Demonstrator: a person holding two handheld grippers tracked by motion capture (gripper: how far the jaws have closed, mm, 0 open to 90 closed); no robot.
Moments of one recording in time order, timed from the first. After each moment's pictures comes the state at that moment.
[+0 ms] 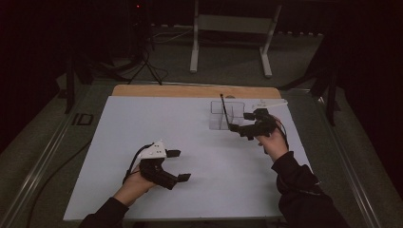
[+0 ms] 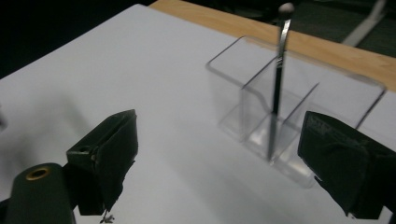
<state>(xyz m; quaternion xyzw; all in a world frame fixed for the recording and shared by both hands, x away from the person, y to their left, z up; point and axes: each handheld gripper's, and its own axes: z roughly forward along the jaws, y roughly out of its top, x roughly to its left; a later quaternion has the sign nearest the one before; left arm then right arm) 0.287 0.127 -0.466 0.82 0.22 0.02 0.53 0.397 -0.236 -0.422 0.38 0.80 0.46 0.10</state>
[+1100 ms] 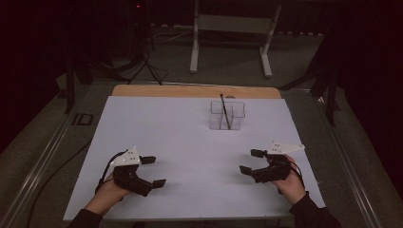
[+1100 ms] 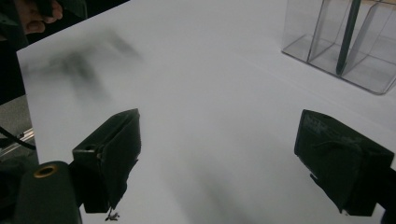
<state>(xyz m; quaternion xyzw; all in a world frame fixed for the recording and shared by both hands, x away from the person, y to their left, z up) 0.267 0.192 -0.476 0.83 0.26 0.03 0.50 0.289 -0.270 -0.468 0.33 0.81 0.48 0.07</state>
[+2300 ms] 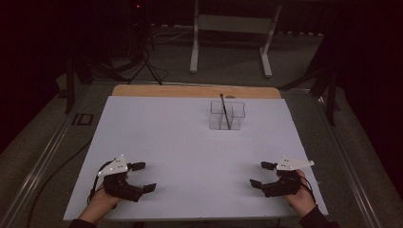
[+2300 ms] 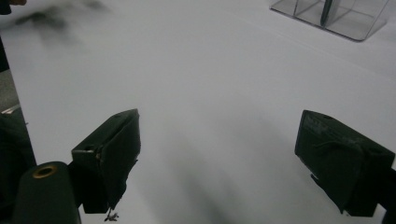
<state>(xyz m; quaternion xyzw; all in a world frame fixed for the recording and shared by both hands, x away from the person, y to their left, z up) 0.253 0.219 -0.507 0.80 0.29 0.04 0.52 0.260 -0.301 -0.495 0.33 0.82 0.46 0.09</state>
